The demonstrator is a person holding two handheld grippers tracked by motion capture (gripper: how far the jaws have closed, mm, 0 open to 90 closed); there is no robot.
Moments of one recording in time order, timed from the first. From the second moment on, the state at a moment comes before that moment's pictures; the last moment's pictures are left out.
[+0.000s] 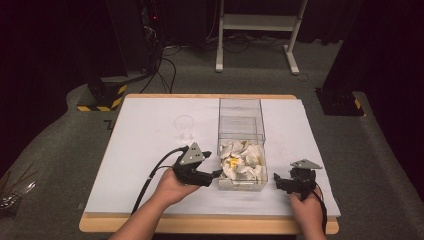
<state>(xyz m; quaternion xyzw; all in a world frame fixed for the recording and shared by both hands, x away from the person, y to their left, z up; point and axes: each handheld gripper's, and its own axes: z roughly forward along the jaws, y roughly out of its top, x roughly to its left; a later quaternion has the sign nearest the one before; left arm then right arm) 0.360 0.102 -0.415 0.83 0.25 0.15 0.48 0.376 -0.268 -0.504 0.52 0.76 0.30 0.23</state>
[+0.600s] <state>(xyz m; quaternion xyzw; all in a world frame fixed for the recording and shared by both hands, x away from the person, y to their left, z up) 0.373 0.074 -0.414 0.84 0.23 0.11 0.48 0.376 -0.268 -0.504 0.52 0.76 0.30 0.23</state>
